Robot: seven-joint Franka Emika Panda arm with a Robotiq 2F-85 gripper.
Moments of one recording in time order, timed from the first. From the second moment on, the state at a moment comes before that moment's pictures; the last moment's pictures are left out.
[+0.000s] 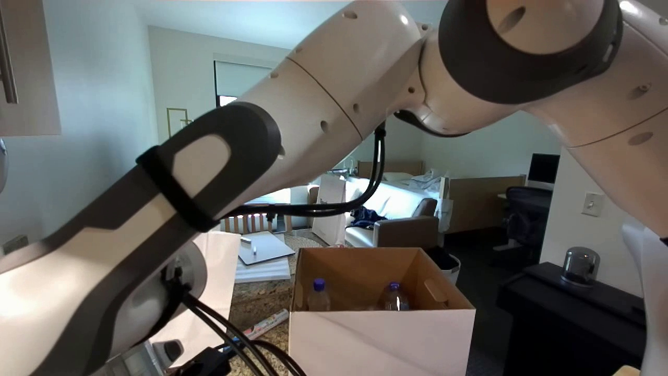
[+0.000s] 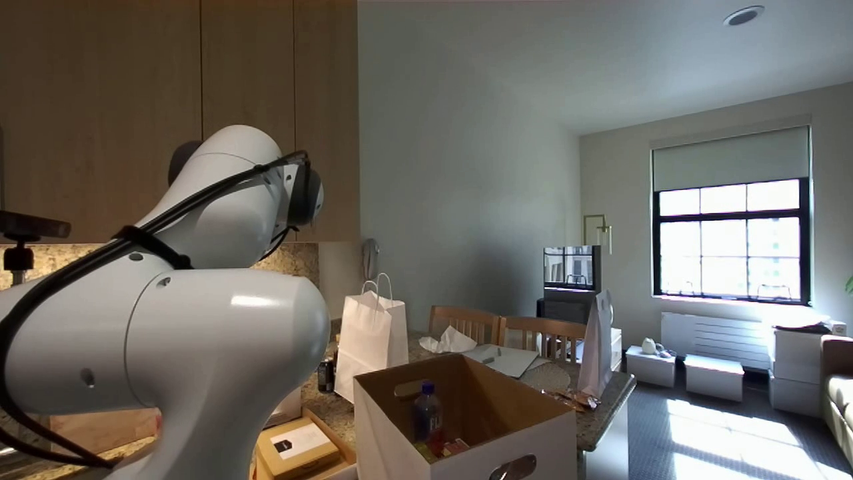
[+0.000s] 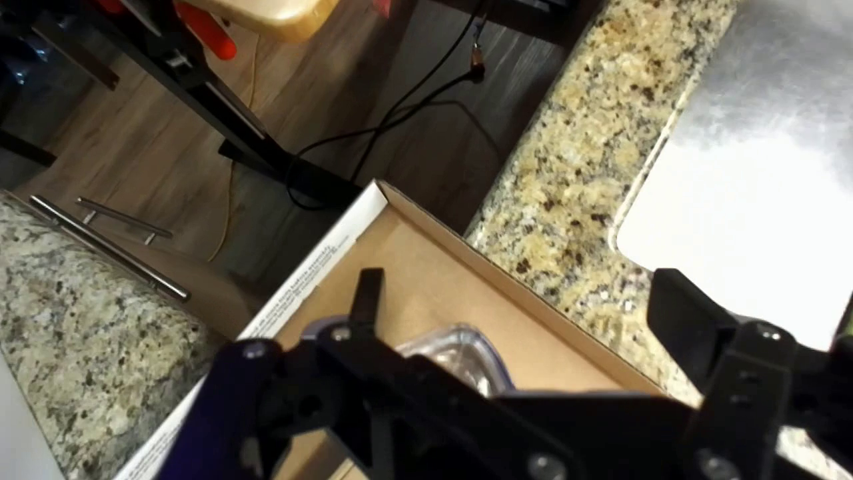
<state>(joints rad) 0.80 0.75 0.28 -1.64 0.04 1.83 0.61</state>
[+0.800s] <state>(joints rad) 0.83 0.76 0.19 -1.61 0.04 1.96 0.66</state>
